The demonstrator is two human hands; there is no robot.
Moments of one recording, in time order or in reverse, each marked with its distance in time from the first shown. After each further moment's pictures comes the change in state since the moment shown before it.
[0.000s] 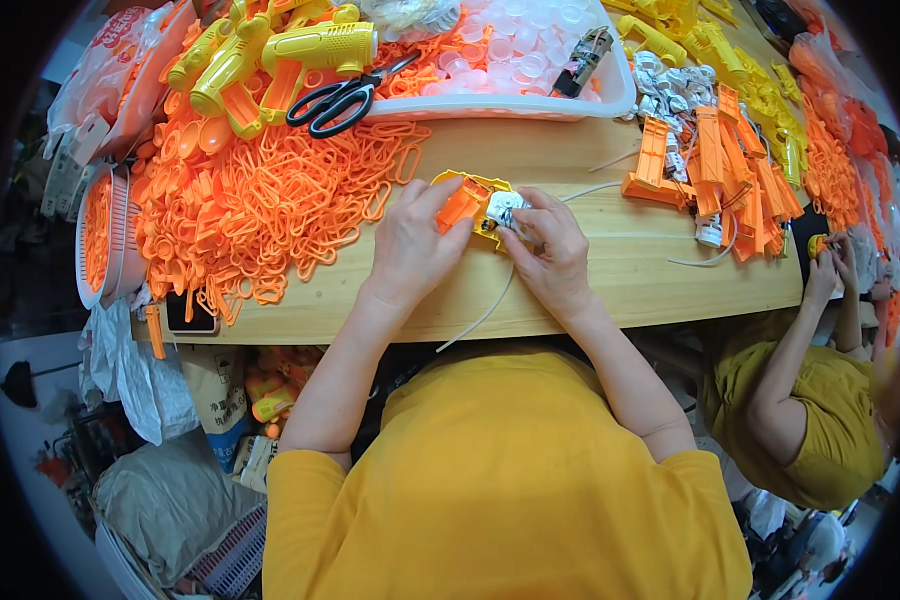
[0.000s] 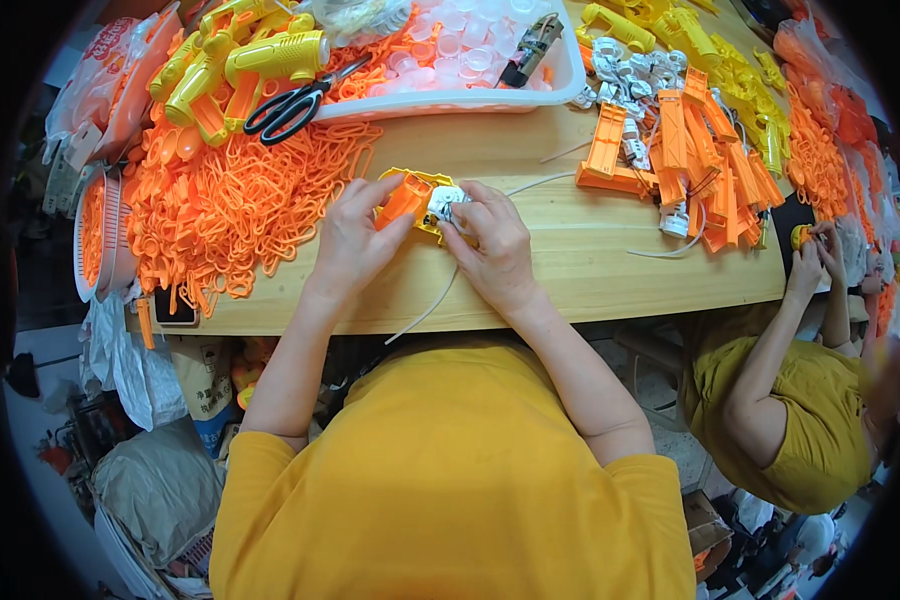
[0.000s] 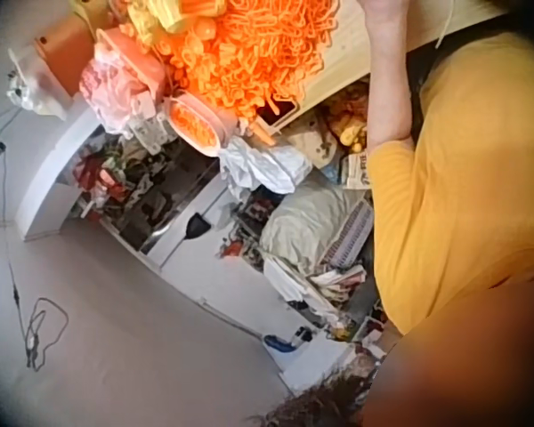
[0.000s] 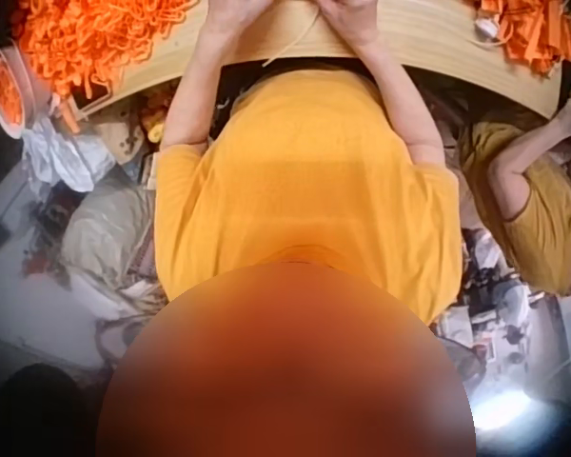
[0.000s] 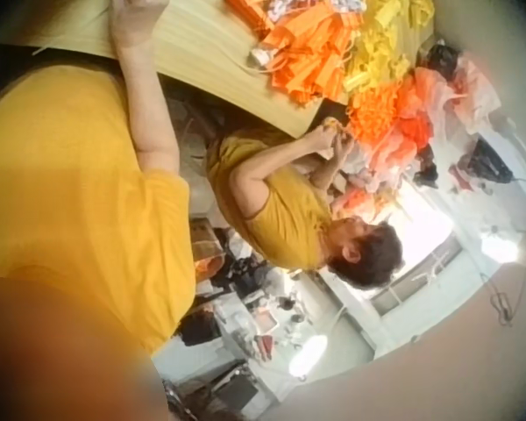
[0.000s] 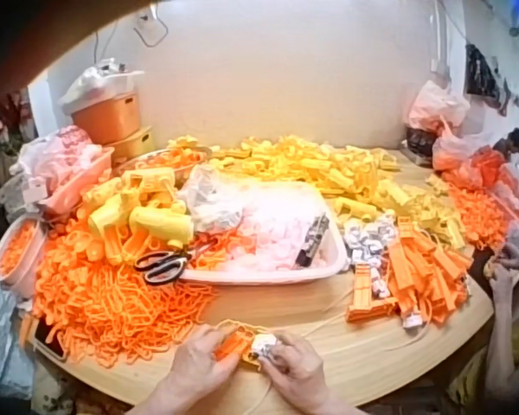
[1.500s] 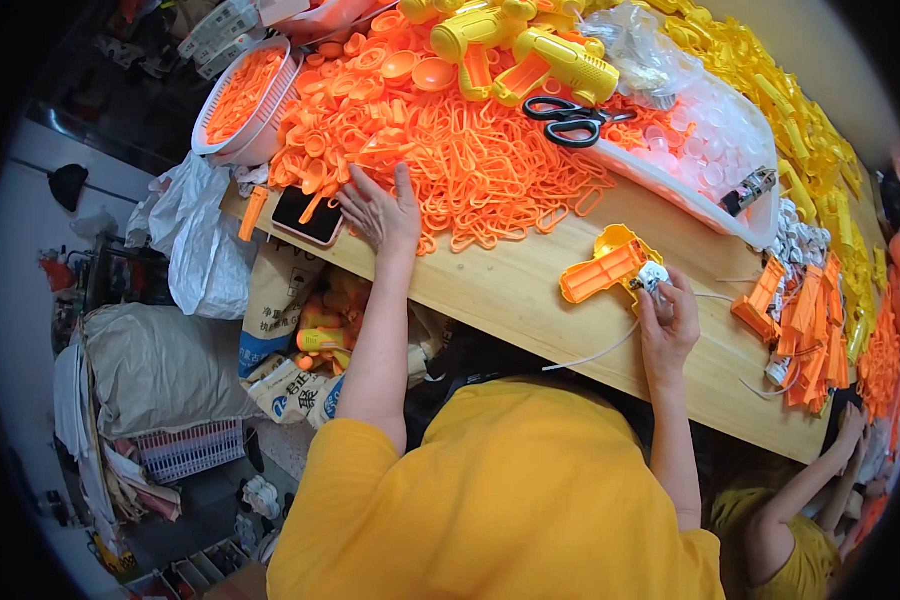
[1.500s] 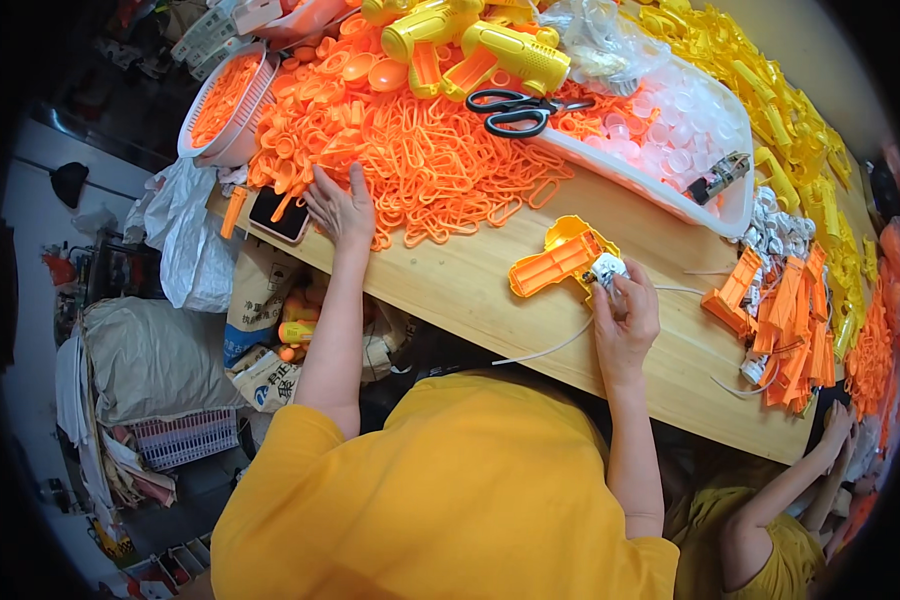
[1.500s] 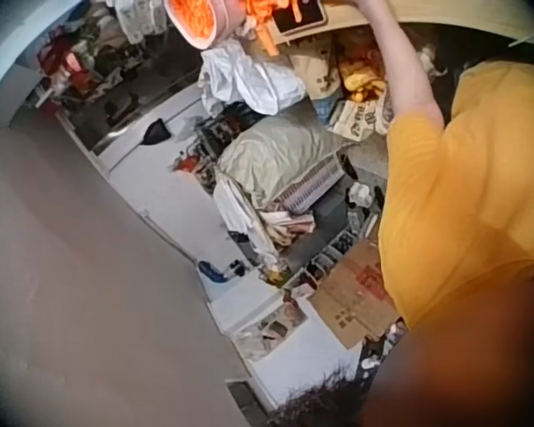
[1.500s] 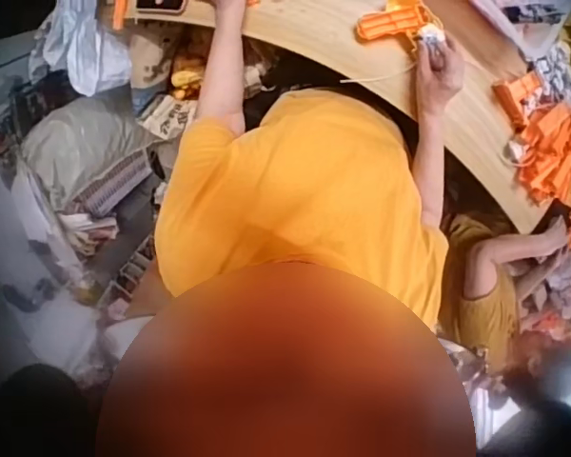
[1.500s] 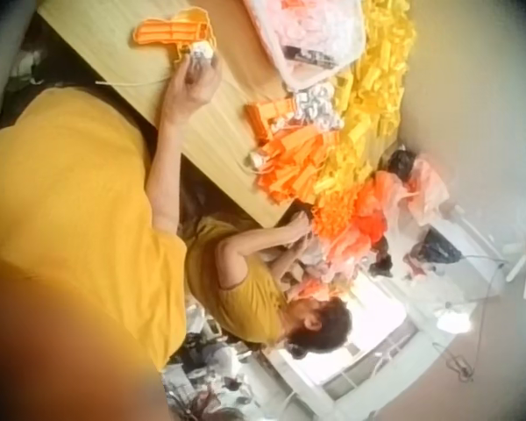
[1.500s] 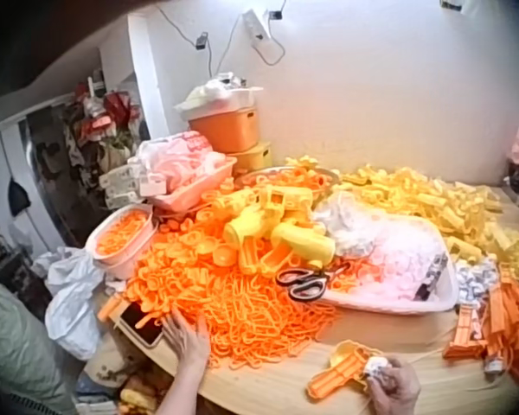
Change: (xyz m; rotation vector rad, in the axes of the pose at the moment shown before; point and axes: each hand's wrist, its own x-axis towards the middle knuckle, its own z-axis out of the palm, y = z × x) left_hand -0.057 -0.182 -0.103 0.448 0.848 -0.754; right_hand -0.005 0.002 0.007 0.089 -0.036 0.117
